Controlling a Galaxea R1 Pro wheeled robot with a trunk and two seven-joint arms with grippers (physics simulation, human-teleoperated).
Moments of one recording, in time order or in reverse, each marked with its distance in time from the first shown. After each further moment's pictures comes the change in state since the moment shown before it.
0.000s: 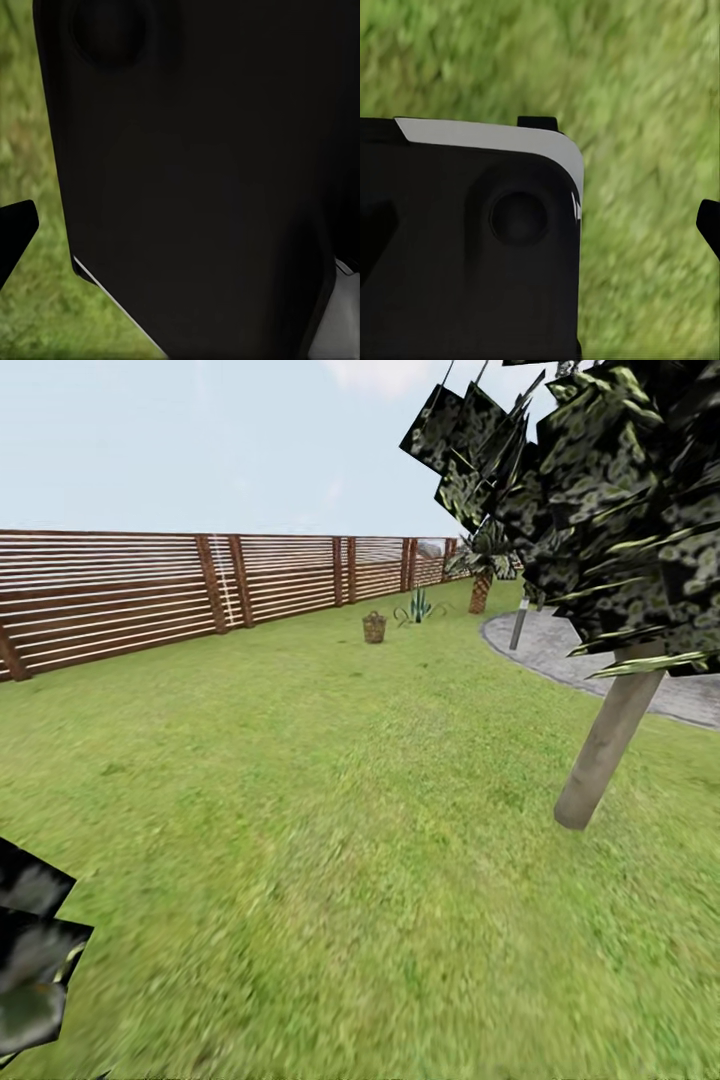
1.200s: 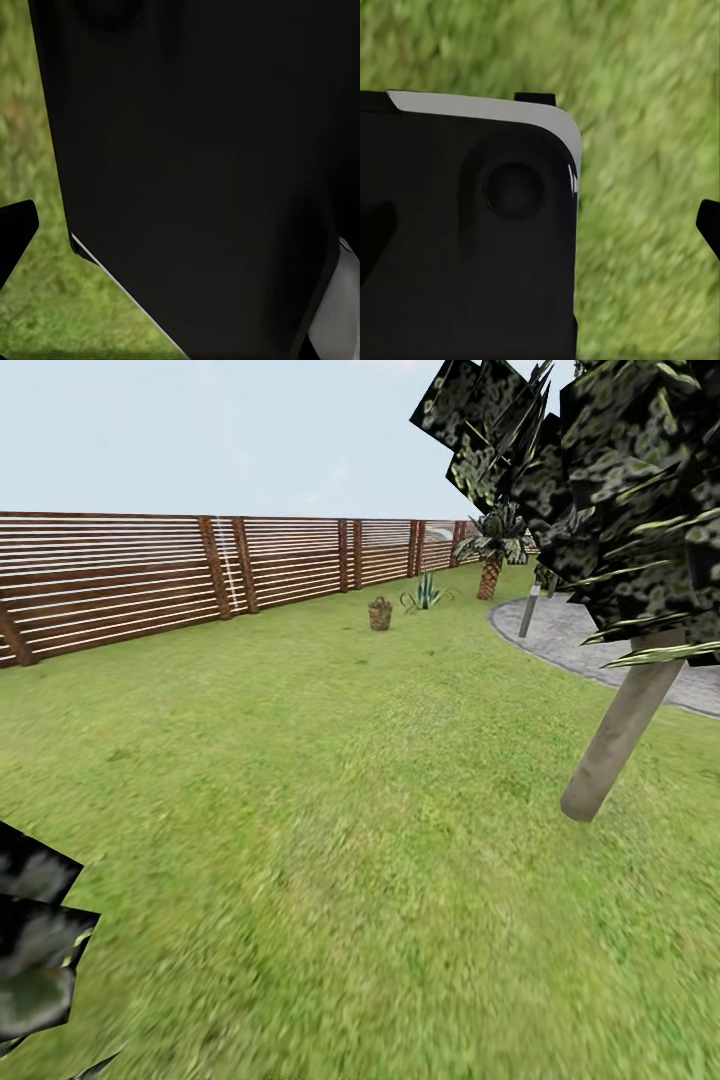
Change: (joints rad) left arm 0.000 0.000 0.001 0.000 0.000 0.000 0.000; right arm 0.000 -0.004 0.001 0.004 0.001 -0.001 -0.001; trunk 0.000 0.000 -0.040
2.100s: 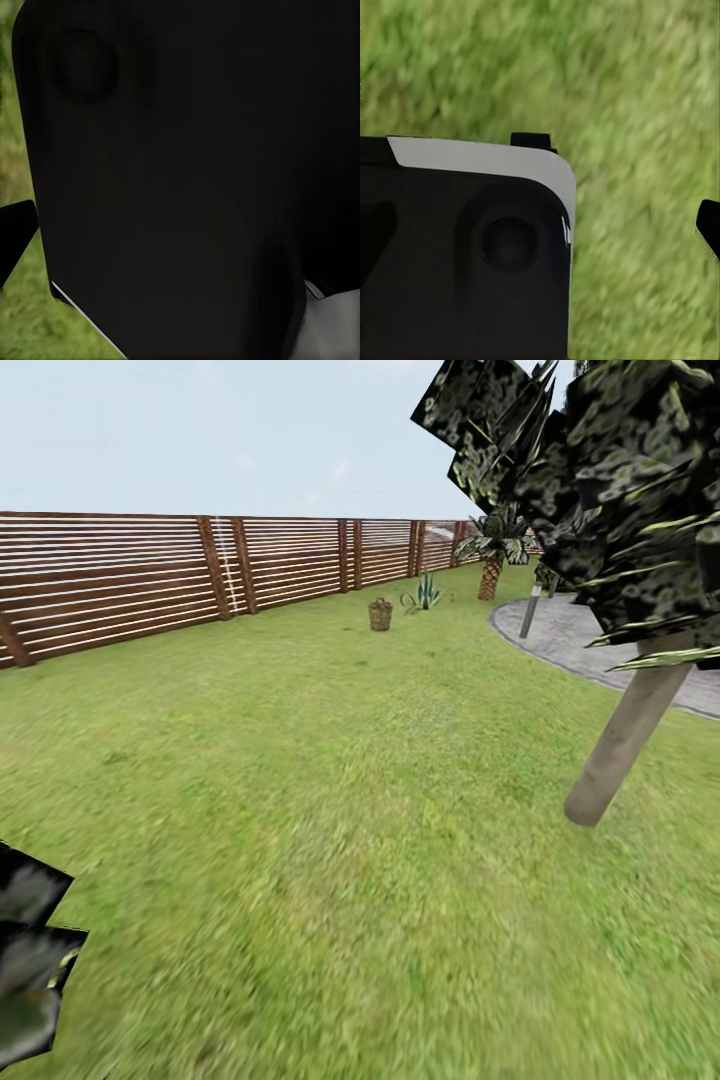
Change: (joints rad) left arm -0.007 -0.020 0.002 -0.058 0.006 -0.007 -0.003; right arm -0.026 -0.004 0.003 -0.030 0.000 -0.005 -0.001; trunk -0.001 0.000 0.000
